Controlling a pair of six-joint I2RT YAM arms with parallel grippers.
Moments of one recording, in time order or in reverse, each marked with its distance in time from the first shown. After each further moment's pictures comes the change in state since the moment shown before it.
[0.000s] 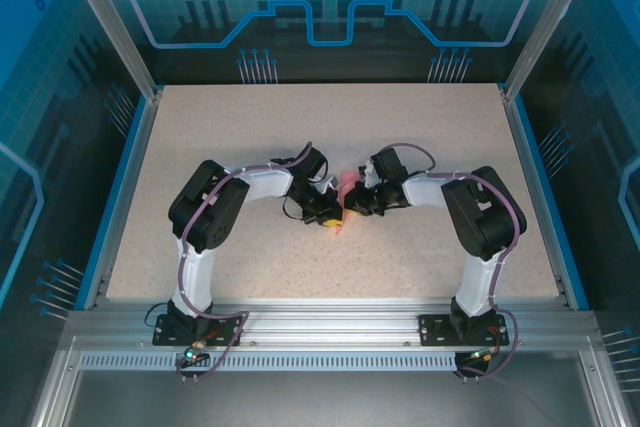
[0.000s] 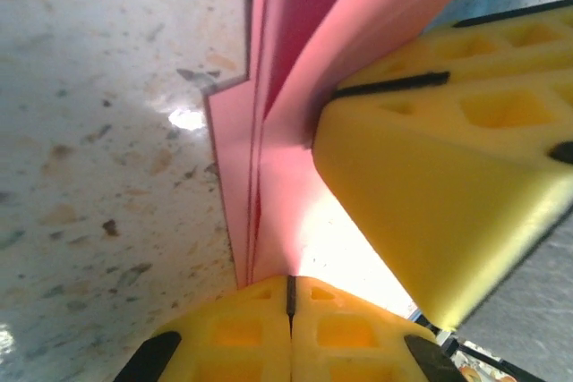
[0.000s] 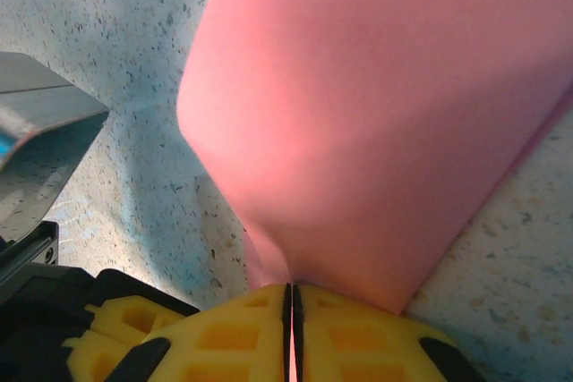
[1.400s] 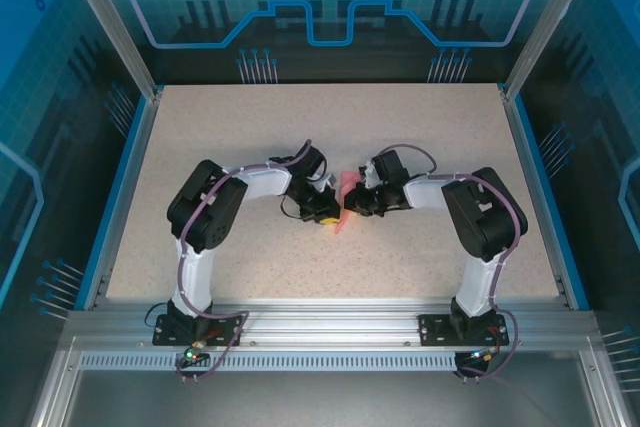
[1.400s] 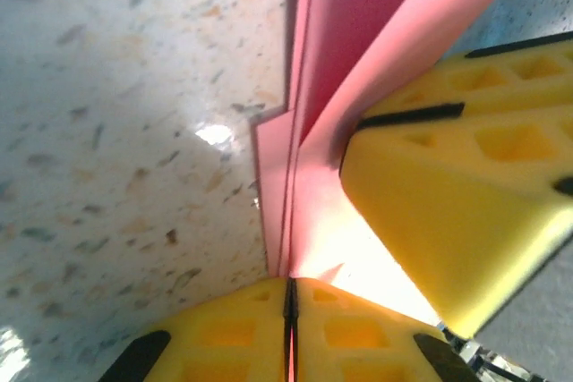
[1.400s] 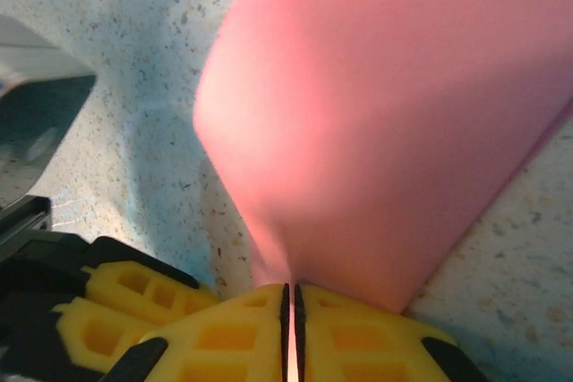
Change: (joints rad) left arm 0.010 -0.020 -0.007 -0.013 -0.064 0.034; right arm 0.000 -0.008 -0.033 0.057 -0.008 0.000
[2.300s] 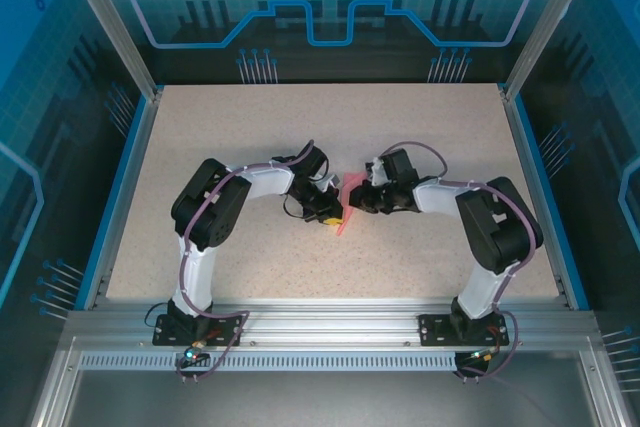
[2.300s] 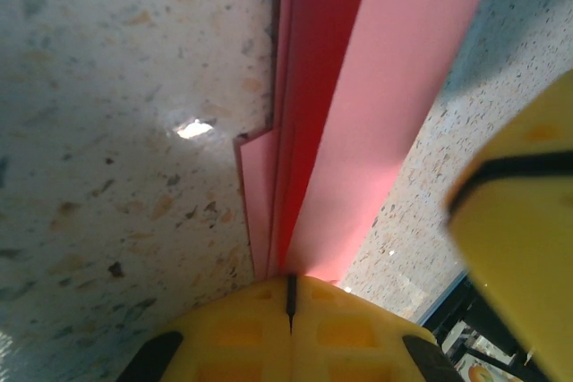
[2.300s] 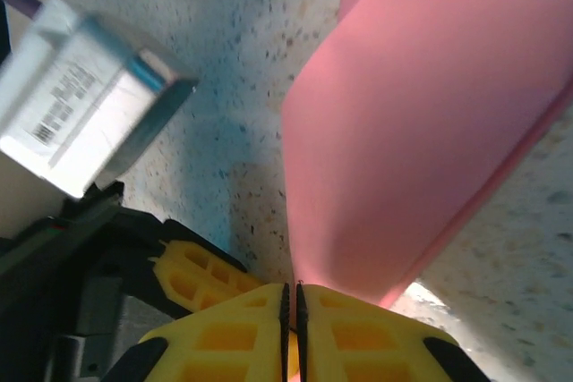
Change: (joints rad) left arm -0.003 0.042 0.035 0.003 0.056 0.000; right arm -0.014 -0.103 -0.066 0.032 0.002 -0.011
